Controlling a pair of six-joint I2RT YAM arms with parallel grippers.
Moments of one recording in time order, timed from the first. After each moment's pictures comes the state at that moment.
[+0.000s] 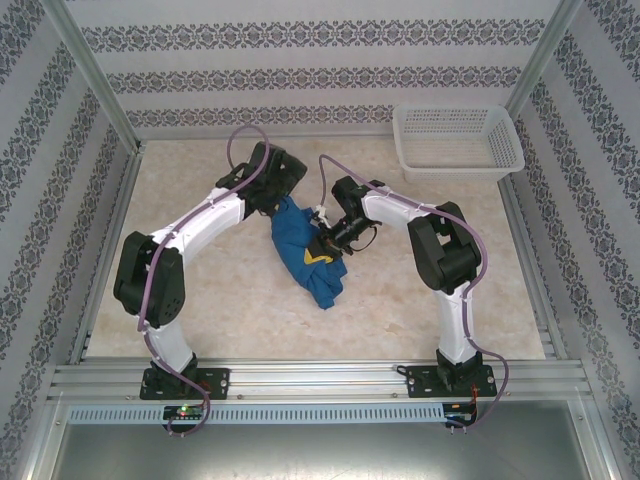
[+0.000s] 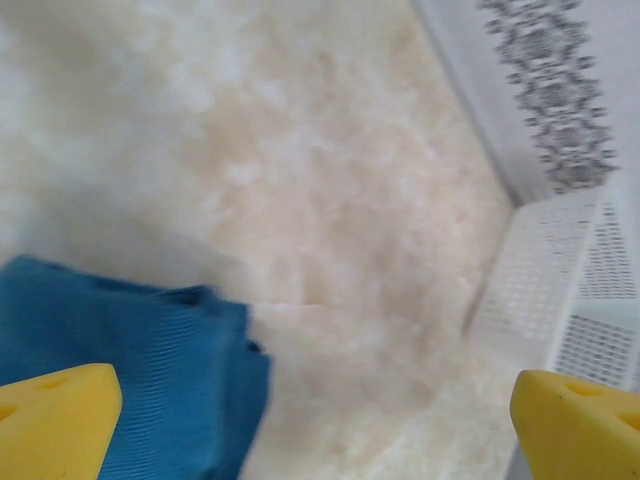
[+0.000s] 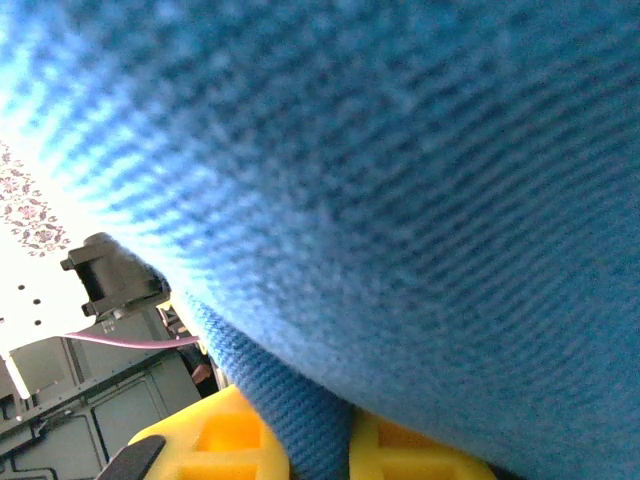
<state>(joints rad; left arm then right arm) -0.43 1.79 1.47 -0.43 -0.04 -1.25 0.49 2.11 1.52 -0.94 -1.00 0.23</state>
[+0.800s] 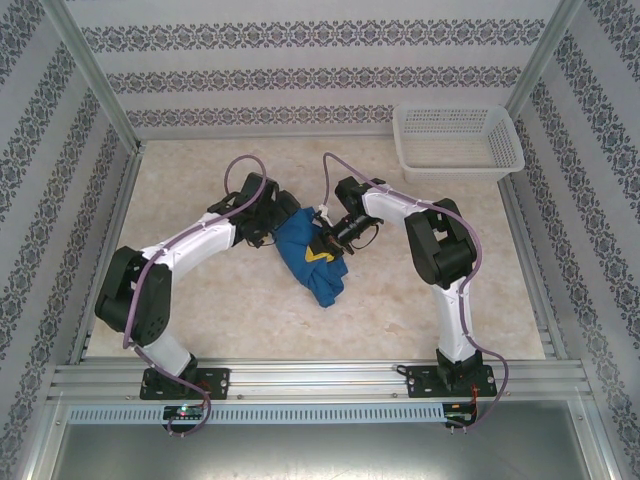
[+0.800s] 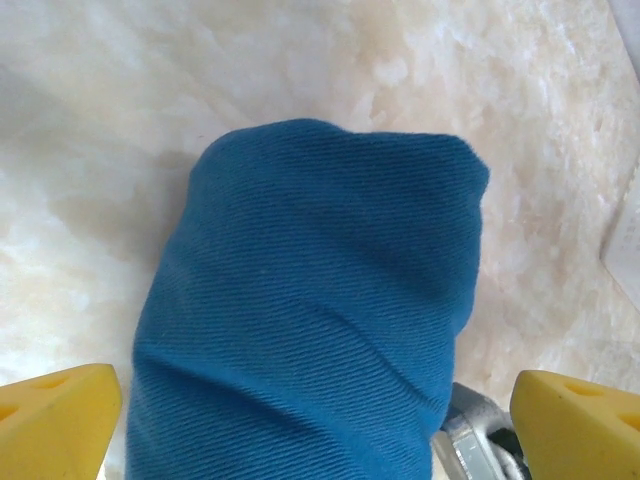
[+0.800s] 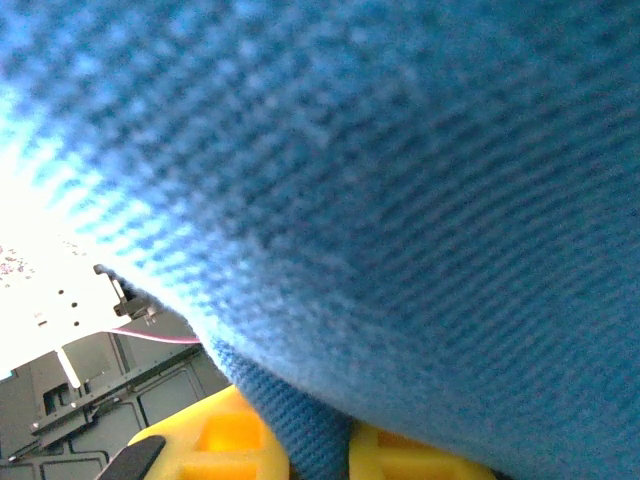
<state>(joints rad) -0.44 1.64 1.14 -0.39 0.01 -1.14 0.46 2.17 1.56 -1.00 -1.07 0.22</state>
